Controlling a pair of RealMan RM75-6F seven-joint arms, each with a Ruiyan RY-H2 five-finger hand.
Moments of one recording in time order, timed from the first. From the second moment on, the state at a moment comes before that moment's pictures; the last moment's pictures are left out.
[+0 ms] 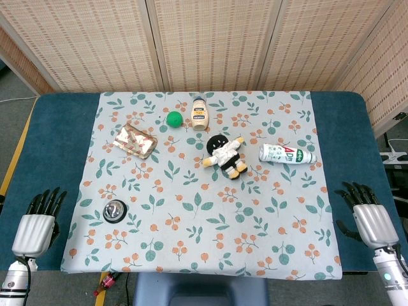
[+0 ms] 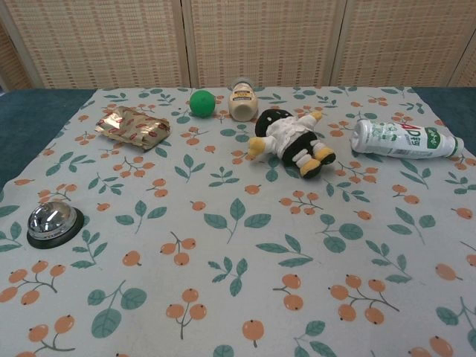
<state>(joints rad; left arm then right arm) -0.15 -1.26 -0.01 -1.52 1.49 1.44 0.35 0.14 -1.04 0.02 -1.67 -1.44 1.32 -0.06</state>
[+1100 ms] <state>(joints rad) -0.28 -1.69 -0.04 -1.16 1.54 1.32 0.13 0.15 -1.04 0.02 -1.68 -1.44 1.29 -0.08</state>
